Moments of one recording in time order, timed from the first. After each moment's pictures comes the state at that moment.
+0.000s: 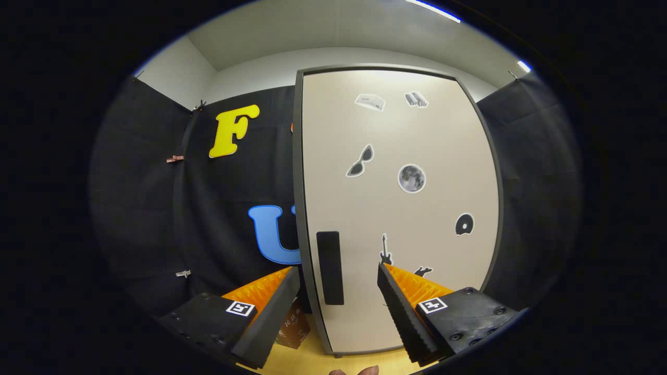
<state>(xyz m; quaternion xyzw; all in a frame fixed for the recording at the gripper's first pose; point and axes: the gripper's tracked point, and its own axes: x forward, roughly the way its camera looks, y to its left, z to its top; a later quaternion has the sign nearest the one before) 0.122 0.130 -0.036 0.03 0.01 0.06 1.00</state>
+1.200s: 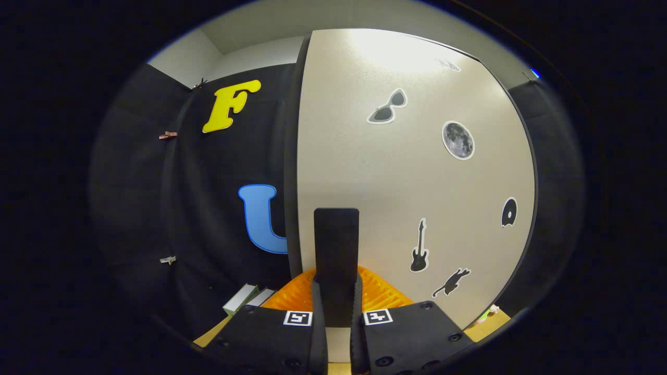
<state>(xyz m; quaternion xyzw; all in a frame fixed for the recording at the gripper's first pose) 0.189 0.146 -0.081 0.00 0.04 0.07 1.00</state>
